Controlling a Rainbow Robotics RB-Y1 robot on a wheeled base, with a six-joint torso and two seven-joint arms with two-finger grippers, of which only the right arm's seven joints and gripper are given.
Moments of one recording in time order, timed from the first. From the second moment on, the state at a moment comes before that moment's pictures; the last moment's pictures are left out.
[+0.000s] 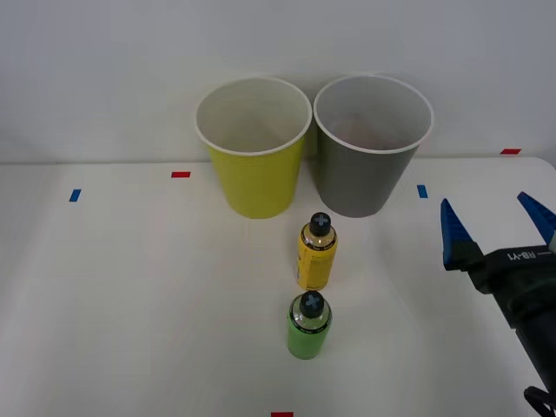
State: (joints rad) arm 0.58 -0.42 0.06 -2.36 0.30 0.10 0.89
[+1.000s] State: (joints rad) arm 0.85 -0.27 -0.01 -1.90 0.30 -0.71 0.84
